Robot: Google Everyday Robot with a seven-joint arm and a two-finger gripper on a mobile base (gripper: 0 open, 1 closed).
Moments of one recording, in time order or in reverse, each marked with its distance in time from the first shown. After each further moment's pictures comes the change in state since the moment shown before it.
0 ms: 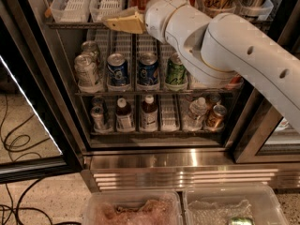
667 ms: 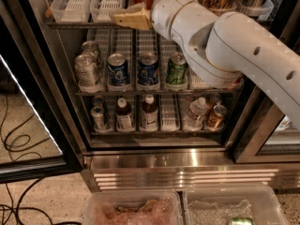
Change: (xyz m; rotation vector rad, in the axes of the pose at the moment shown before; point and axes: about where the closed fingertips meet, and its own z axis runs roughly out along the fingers) arm 0.000 -0.020 -0.007 0.059 0.009 -0.026
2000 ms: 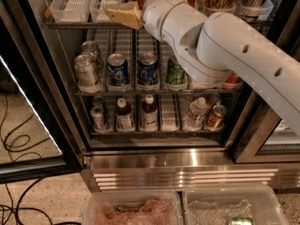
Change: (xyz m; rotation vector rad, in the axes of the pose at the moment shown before) arm -0.002 0.021 0.014 -0.038 -0.006 0.053
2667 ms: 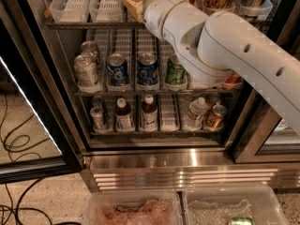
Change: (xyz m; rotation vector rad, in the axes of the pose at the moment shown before) arm 0.000 0.000 0.000 0.000 0.000 0.000
